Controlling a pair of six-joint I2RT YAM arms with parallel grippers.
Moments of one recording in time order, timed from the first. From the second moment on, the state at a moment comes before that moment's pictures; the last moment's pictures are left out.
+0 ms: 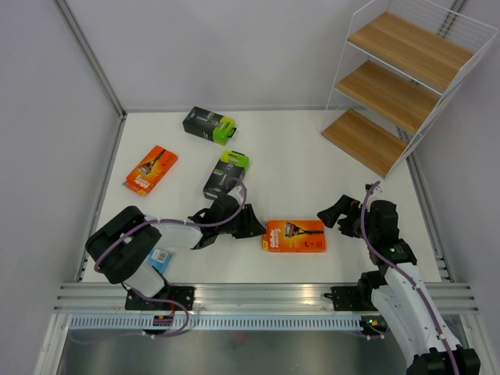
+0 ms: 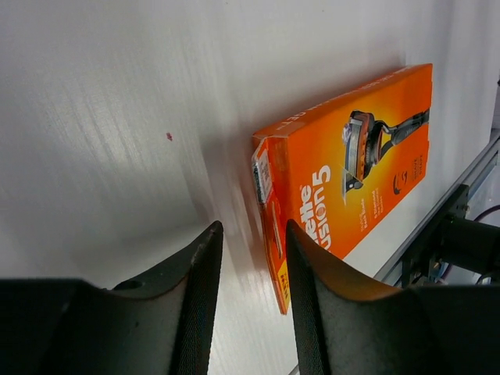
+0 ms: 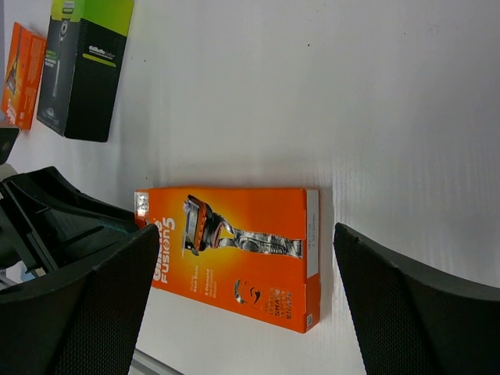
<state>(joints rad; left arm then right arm) -0.79 1.54 0.51 0.37 0.19 -0.85 0.10 0.58 0.33 -0.30 -0.32 0.60</state>
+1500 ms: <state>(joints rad) -0.79 1.44 0.85 0.30 0.00 -0.68 0.10 0.30 0.38 -0.41 -0.21 0.73</state>
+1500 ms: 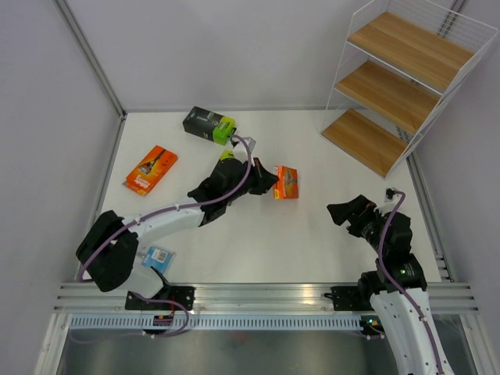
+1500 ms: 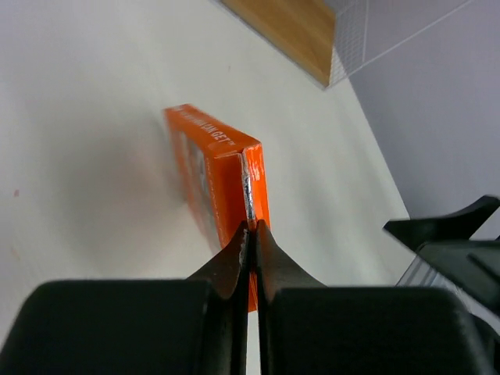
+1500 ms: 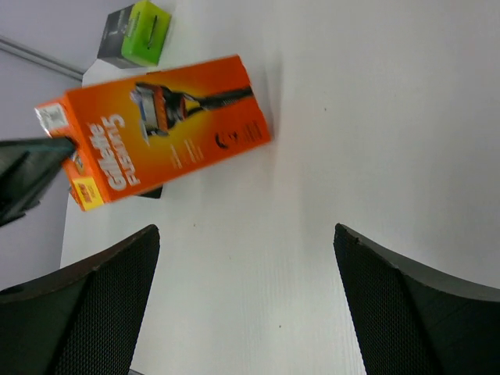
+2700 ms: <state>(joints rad) -0.78 2.43 2.03 0.58 0.20 -0.37 0.10 0.05 0.40 -0.76 -0.21 0.71</state>
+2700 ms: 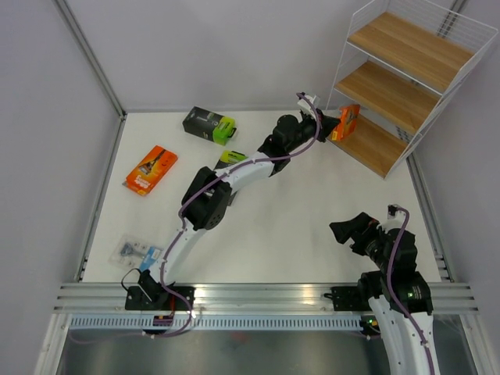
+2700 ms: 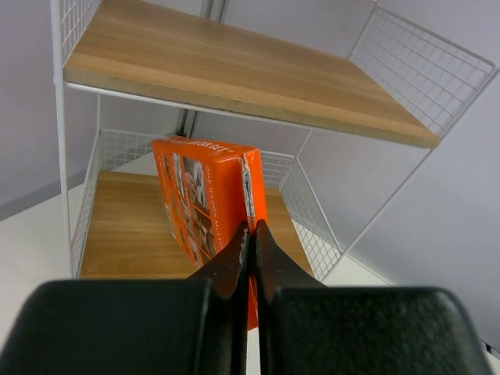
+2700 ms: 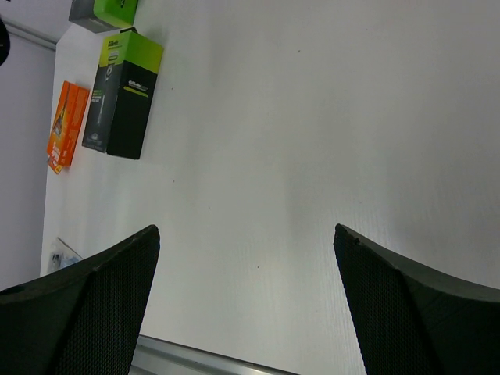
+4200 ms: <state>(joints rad) -0.86 2.95 2.44 0.43 -0.51 -1.49 0.14 0.65 0.95 -0.64 0.17 0.54</state>
